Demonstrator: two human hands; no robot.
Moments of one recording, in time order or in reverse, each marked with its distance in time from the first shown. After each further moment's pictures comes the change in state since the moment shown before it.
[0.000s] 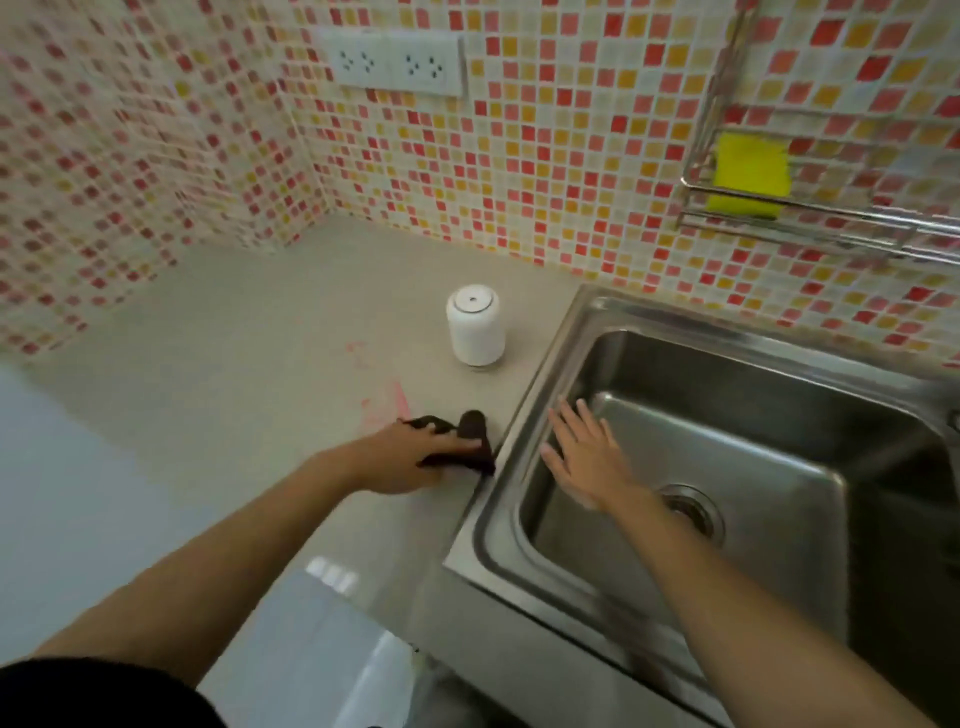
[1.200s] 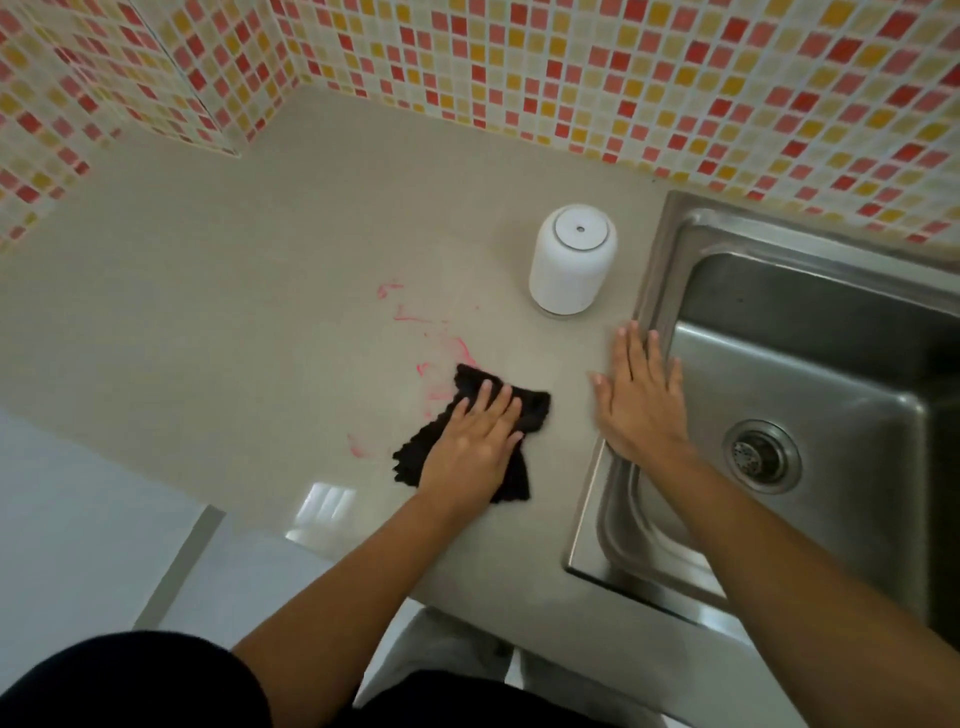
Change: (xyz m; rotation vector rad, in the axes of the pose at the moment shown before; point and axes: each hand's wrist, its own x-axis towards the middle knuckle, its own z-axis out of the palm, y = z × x) left_hand 0.054 -0.074 0.092 0.102 0.698 0.018; right_hand 0.074 -0.074 0.039 -0.047 0.087 0.408
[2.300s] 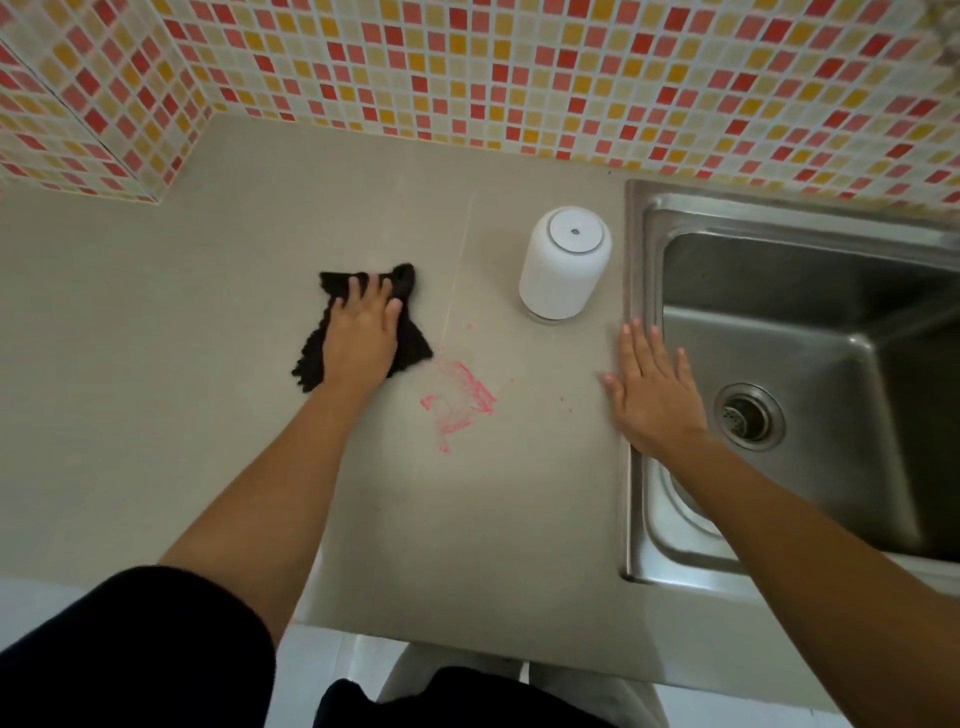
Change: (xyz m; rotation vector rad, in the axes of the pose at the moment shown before) left_hand 0.133 -0.163 -0.016 -0.105 -0.040 -0.234; right_hand -0.003 -0.009 0.007 -0.096 0.020 0.125
